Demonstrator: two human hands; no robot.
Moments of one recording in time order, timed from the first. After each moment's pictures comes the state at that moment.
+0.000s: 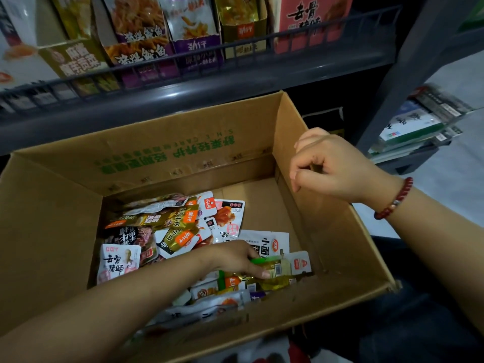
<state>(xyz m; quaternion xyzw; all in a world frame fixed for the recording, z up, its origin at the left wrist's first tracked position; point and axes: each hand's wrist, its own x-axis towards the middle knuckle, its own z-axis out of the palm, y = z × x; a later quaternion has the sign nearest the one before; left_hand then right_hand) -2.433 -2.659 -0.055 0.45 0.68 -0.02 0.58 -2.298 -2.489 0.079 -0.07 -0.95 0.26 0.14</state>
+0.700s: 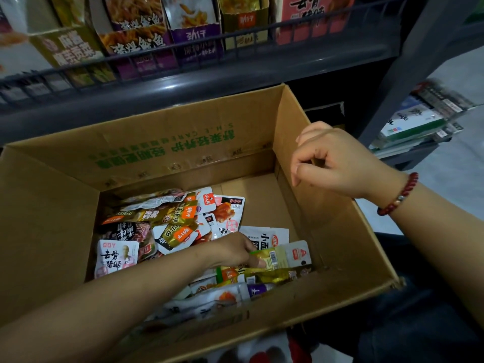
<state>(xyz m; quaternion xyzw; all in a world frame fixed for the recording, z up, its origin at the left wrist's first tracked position) -2.434 -2.660 -0.059 0.38 0.72 0.05 0.58 -2.299 -2.491 0.080 -0.07 -0.96 0.25 0.14</state>
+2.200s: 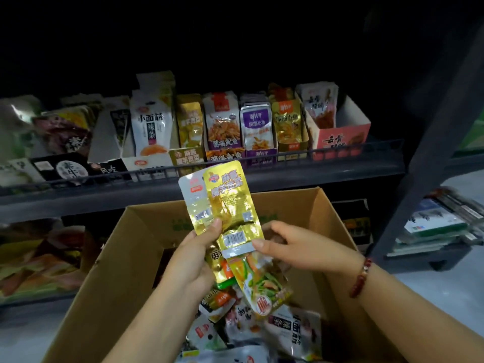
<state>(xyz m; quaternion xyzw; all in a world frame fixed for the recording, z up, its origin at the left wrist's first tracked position) -2.472 -2.727 0.123 -0.02 0.51 0.76 0.41 -2.355 -2.578 0.136 -0.17 -0.87 0.46 -0.06</state>
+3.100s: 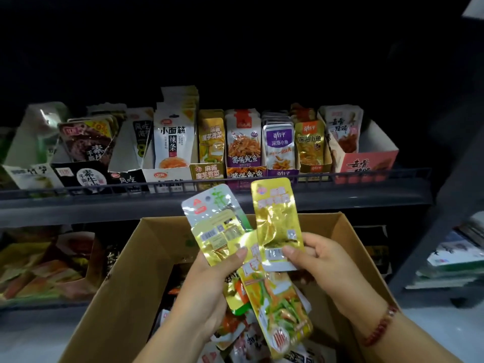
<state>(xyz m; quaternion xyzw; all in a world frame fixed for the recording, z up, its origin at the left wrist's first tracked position) -2.471 -2.739 0.134 0.07 0.54 0.76 0.35 -2.366 -2.586 0.127 -0.24 -0.71 0.64 0.16</state>
